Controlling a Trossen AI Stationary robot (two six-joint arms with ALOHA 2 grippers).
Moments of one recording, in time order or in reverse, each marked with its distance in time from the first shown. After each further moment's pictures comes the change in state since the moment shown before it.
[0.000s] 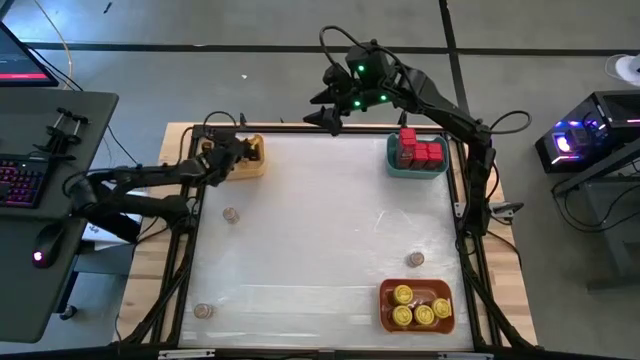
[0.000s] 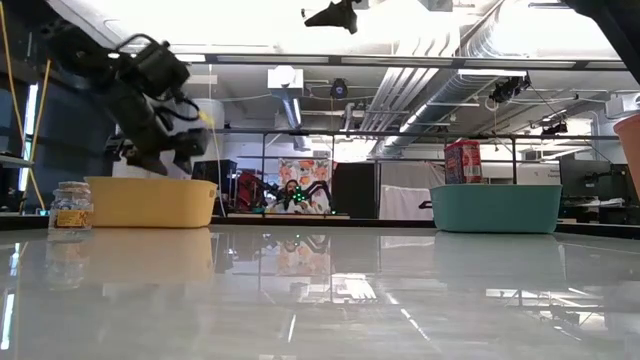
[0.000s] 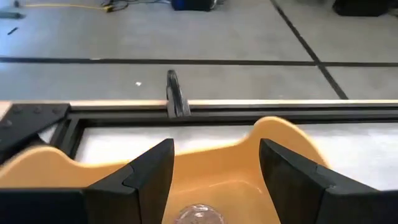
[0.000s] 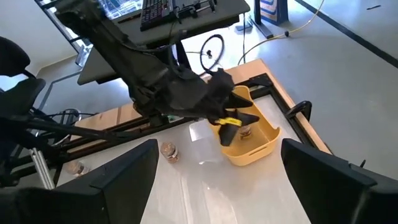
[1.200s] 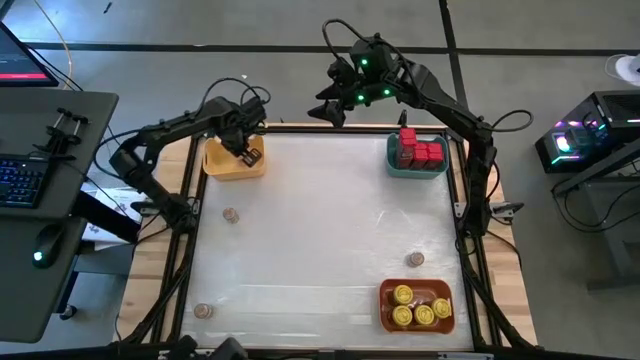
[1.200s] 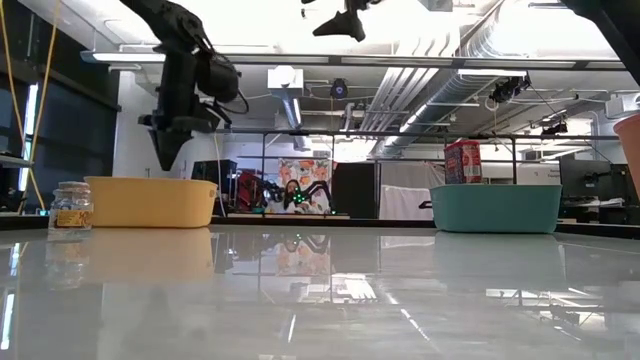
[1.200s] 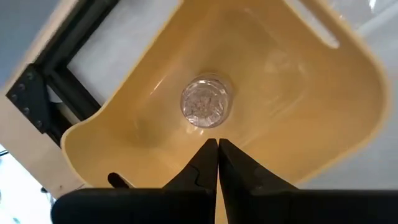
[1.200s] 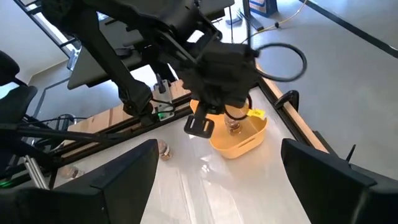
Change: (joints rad) left arm 0.159 0.433 0.823 -1.298 0.474 0.454; right arm -0.040 0.000 0.000 -0.031 -0.011 0.027
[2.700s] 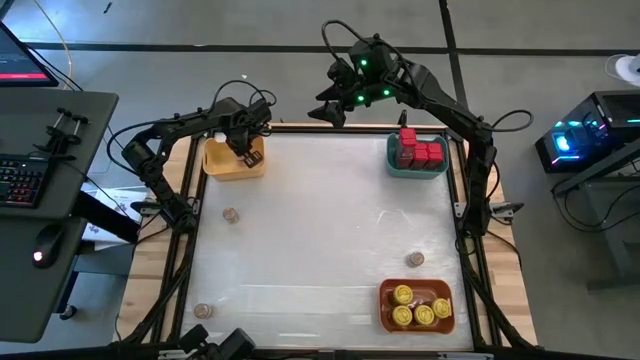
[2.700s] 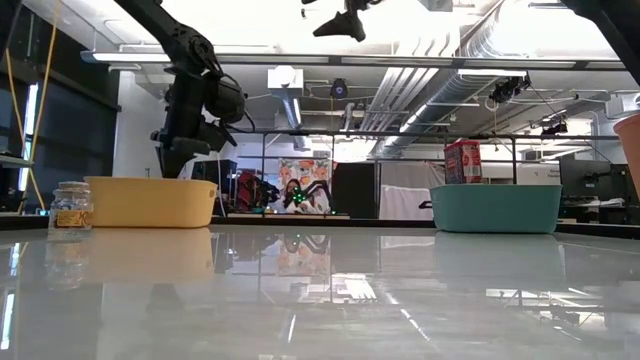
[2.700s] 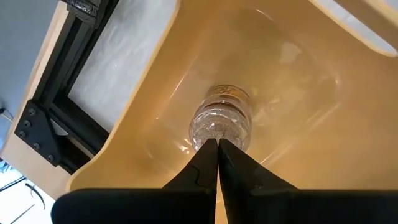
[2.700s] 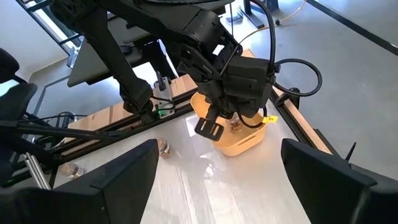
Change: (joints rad) left arm 0.021 0.112 -0.002 0.067 -0.042 0.153; right arm 0.001 0.000 0.000 -0.010 0.000 -0.004
